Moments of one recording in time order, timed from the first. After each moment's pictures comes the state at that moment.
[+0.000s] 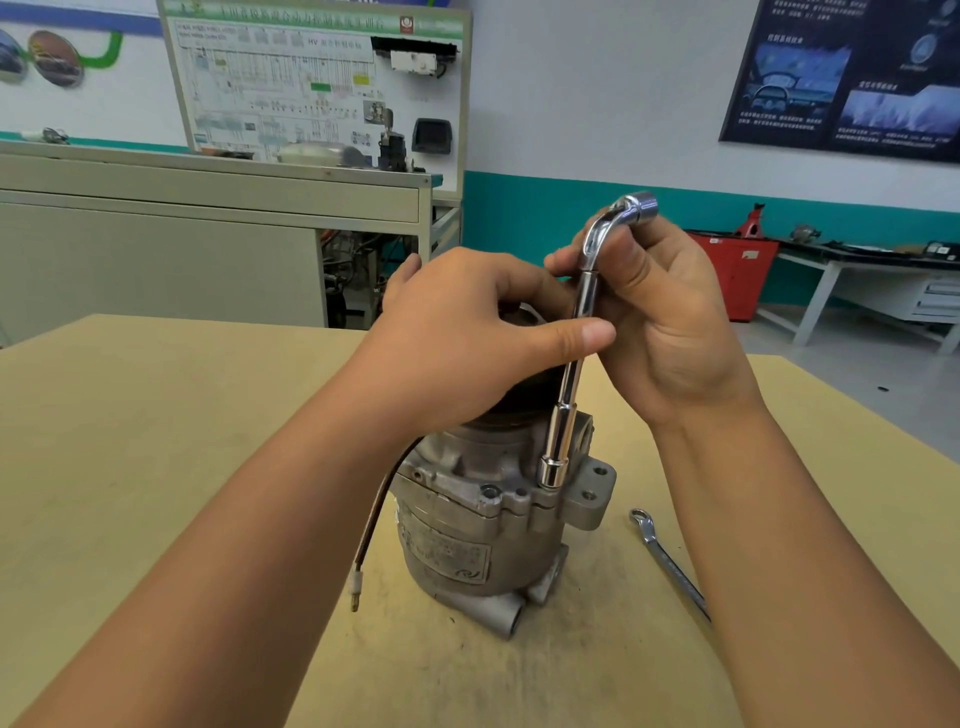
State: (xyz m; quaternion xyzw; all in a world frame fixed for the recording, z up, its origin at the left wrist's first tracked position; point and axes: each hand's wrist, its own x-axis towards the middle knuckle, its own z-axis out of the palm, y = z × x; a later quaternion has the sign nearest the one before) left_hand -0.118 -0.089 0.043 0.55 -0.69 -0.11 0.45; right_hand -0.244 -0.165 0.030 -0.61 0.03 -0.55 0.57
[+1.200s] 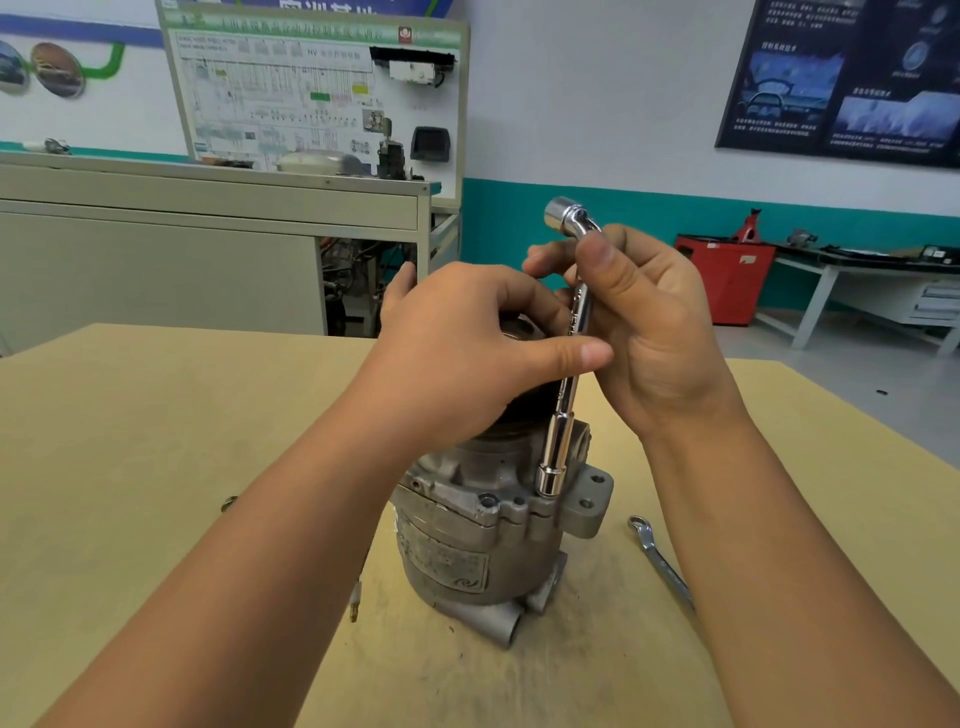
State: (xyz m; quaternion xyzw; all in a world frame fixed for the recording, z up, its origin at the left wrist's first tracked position) left_hand -0.118 -0.091 0.040 0.55 -0.69 -0.09 0.46; right_hand -0.241 -0.162 0.029 -0.63 0.04 -0.55 0.55
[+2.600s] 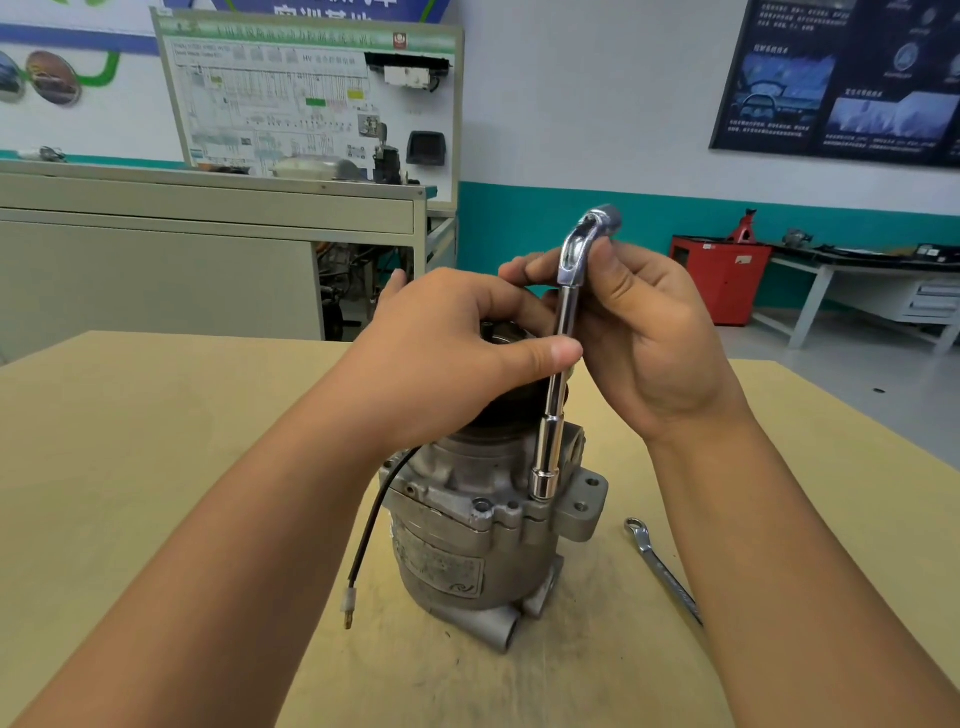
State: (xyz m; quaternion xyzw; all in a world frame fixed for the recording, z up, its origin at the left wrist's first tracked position) left_hand -0.110 -0.091 0.041 0.53 -0.71 -0.14 0.45; right_hand -0.245 -0.169 0.027 -0.65 -0.01 -0.50 0.57
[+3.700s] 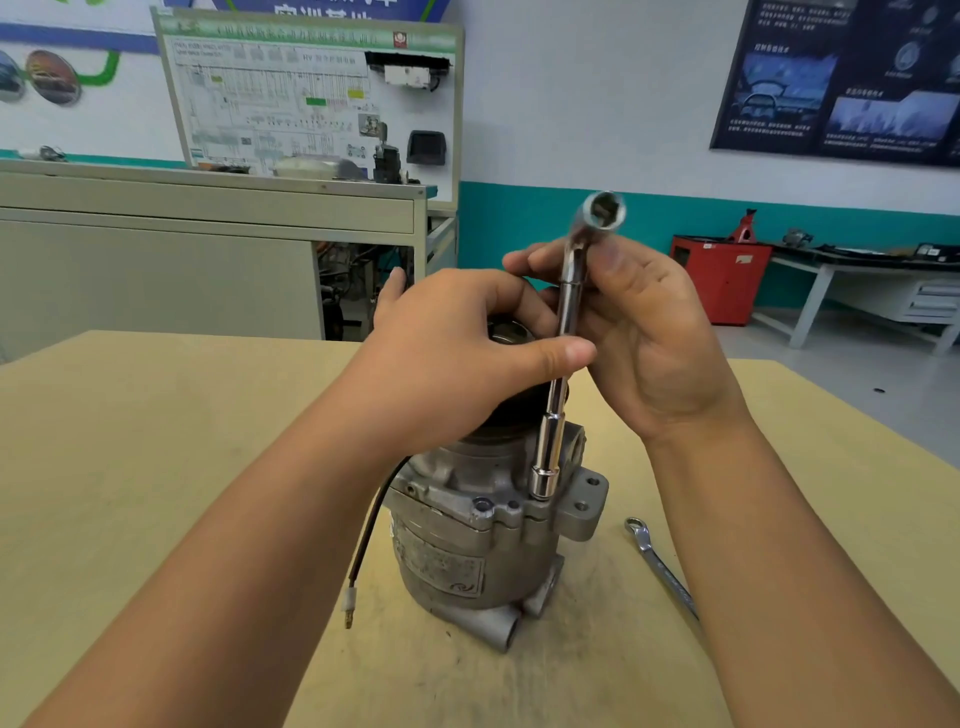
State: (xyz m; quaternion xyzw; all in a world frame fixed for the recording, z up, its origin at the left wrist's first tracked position) left_hand -0.117 -0.091 0.041 0.55 -0.69 -0.11 0.45; right_hand -0.246 -0.170 0.027 -0.66 -0.01 -0.51 0.56
